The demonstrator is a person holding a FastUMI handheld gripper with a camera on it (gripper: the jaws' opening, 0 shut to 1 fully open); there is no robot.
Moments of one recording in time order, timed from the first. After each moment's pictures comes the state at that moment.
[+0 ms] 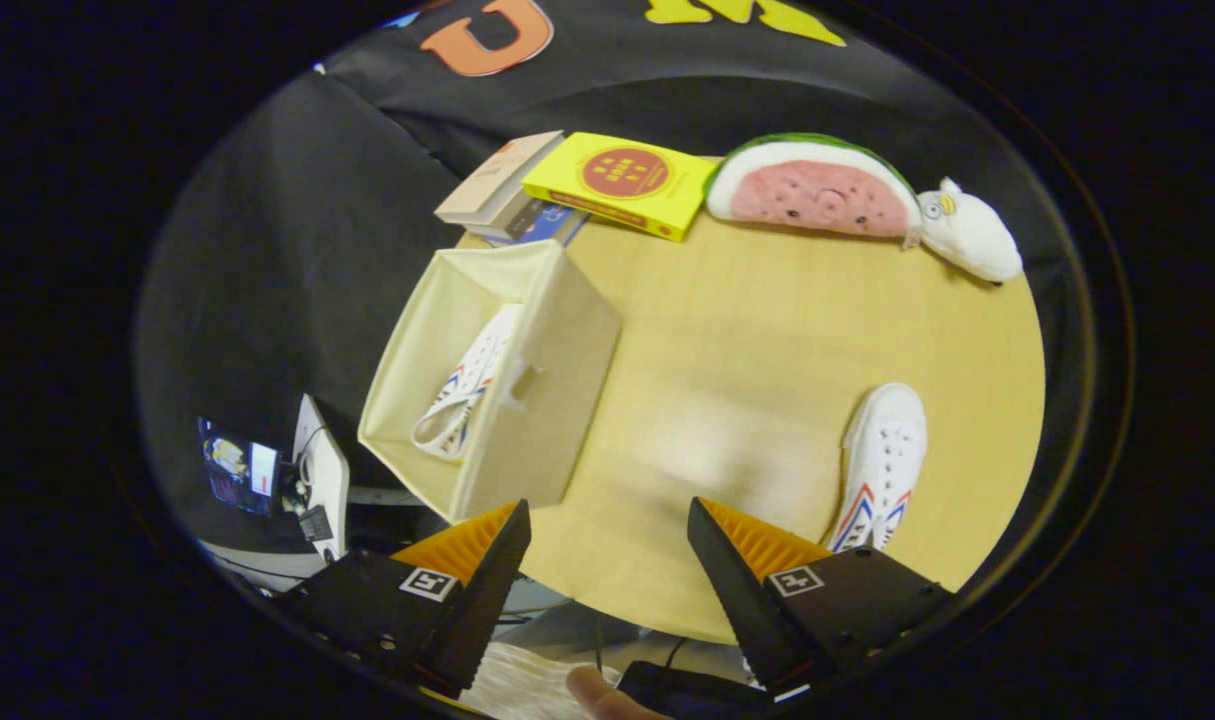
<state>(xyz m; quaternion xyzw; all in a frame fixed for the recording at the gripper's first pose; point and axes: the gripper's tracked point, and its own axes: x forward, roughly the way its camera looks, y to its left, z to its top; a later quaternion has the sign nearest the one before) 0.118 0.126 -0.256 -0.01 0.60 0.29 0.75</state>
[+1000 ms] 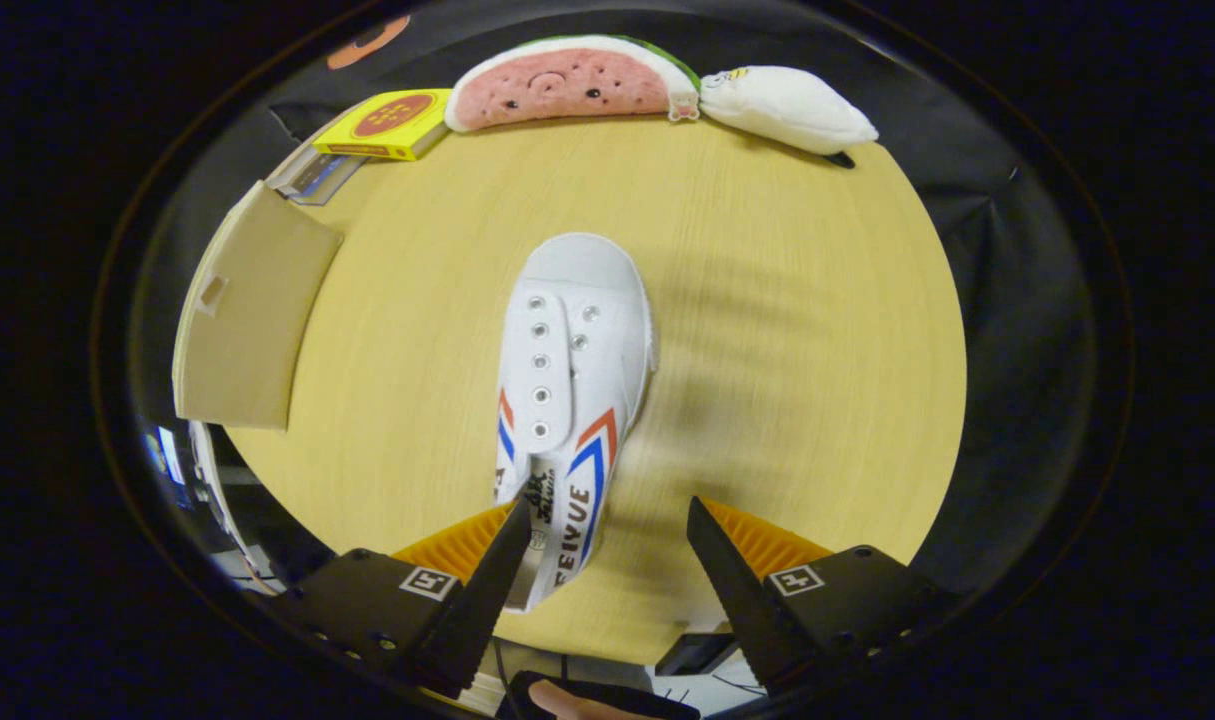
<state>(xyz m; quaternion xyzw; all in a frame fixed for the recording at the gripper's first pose) 0.170 -0.084 -0.396 -0.09 0.64 0.14 0.75</state>
